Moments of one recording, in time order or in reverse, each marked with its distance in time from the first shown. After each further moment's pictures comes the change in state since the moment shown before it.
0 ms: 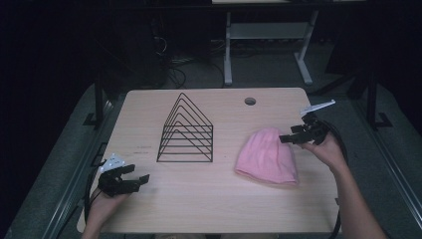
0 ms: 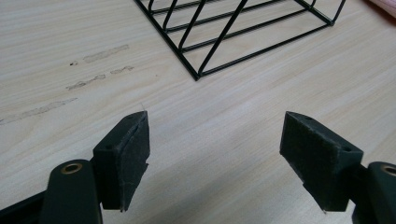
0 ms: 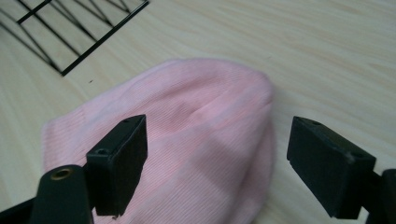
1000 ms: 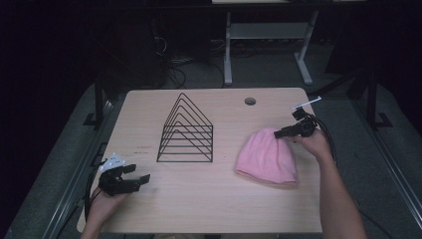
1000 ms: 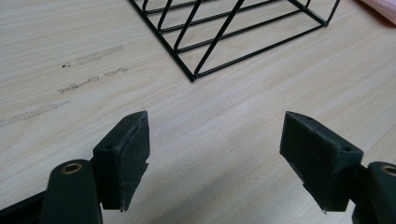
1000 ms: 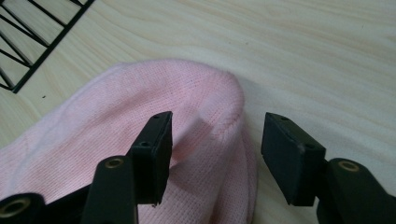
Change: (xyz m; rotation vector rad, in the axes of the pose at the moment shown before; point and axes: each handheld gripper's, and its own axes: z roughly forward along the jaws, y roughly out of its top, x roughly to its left) left arm 0.002 0.001 0.003 -0.003 -0.024 -0.002; right arm -0.033 0.010 0.048 0.094 0.023 0.116
